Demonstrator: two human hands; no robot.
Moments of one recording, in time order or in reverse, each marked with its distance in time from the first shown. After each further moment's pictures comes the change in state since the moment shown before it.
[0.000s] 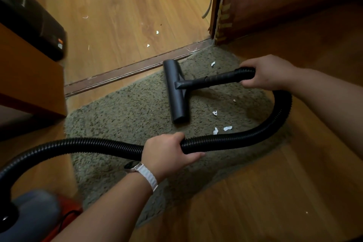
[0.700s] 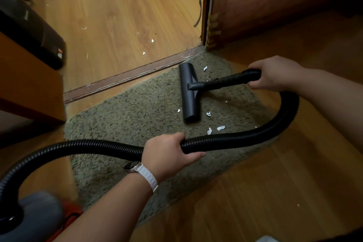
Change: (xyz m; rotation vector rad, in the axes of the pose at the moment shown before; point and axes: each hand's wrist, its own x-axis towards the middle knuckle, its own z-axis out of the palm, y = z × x) left_hand -0.012 0.016 -0.015 -0.046 0.035 0.029; right_hand -0.040 0.013 -0.020 -0.124 0.009 0.101
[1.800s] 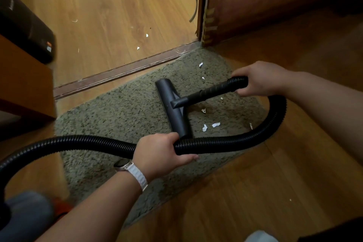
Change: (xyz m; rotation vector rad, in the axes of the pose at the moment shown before) left_hand -0.005 -0.005 -0.003 0.020 -0.055 0.052; right_hand -0.003 -0.013 0.011 -0.026 -0.067 -0.191
